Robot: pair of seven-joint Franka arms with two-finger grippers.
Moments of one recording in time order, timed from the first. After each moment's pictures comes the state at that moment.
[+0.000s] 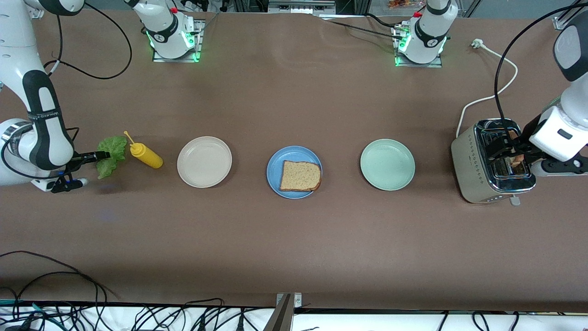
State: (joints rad) left arm -0.07 0.17 0.05 -1.56 0.04 1.80 -0.08; right arm -0.25 0.72 -0.12 -1.64 0.06 1.88 -0.58
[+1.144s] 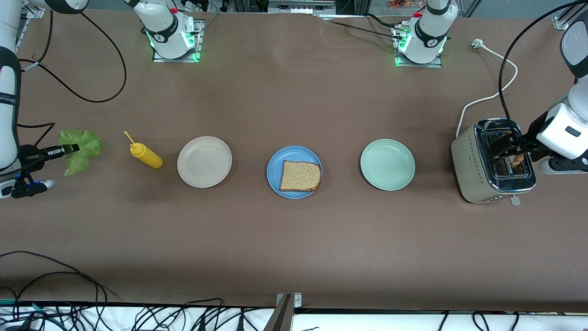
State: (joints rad) left arm -0.07 0.17 0.06 -1.55 0.04 1.78 -0.08; right arm -0.21 0.71 -0.09 -1.17 0.07 1.26 -0.51
